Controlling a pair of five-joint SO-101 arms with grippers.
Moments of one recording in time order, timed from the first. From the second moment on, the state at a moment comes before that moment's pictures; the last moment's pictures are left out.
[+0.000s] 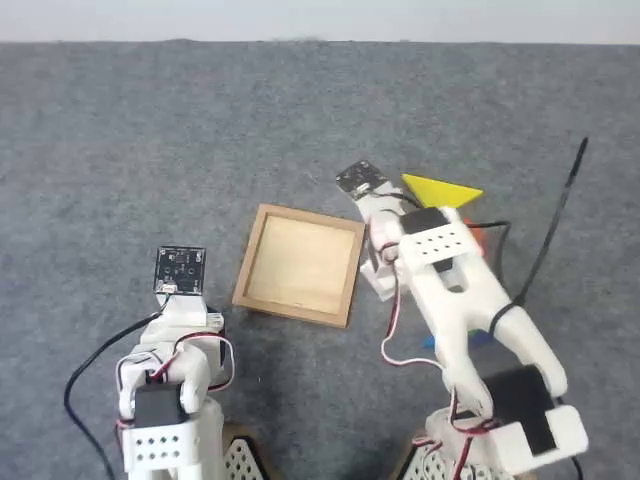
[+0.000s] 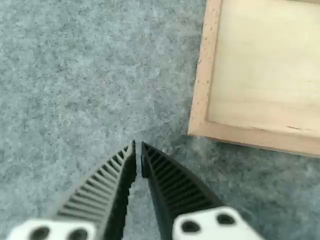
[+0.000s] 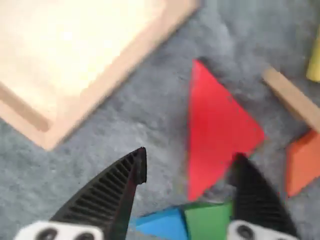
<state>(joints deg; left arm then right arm) -11.9 -103.0 97.2 72.0 -1.7 -19.3 -6.7 33.8 63.3 17.5</state>
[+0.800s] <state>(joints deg) -11.9 -103.0 97.2 72.0 -1.7 -13.4 12.0 26.3 58.5 27.9</state>
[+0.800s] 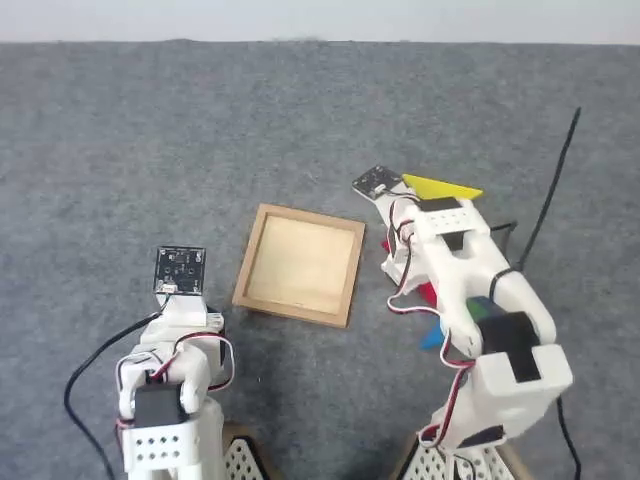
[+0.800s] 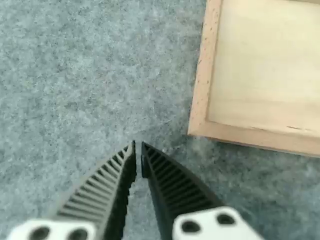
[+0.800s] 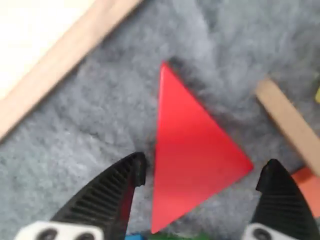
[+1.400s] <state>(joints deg) -11.9 -103.0 97.2 72.0 -1.7 -13.2 13.2 24.4 59.8 29.6</state>
